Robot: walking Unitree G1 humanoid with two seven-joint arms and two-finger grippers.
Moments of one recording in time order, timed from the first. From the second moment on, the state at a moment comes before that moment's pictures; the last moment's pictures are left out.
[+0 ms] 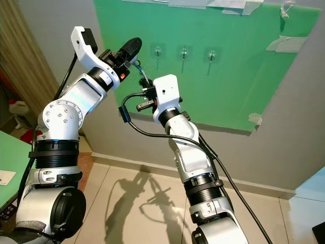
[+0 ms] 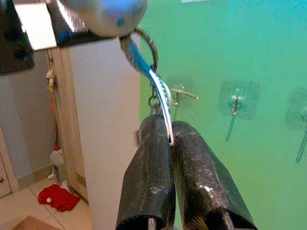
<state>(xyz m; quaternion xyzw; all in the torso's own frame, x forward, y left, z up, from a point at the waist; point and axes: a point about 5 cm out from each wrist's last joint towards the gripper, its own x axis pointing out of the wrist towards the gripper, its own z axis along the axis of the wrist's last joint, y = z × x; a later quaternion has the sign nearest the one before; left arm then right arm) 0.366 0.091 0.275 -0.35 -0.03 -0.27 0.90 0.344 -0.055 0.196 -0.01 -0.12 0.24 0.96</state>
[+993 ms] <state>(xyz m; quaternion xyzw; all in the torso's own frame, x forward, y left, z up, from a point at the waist) 0.377 0.102 0.251 -0.21 -0.03 -0.21 0.95 0.344 -0.063 0.196 -0.06 -0.12 0.27 0.95</state>
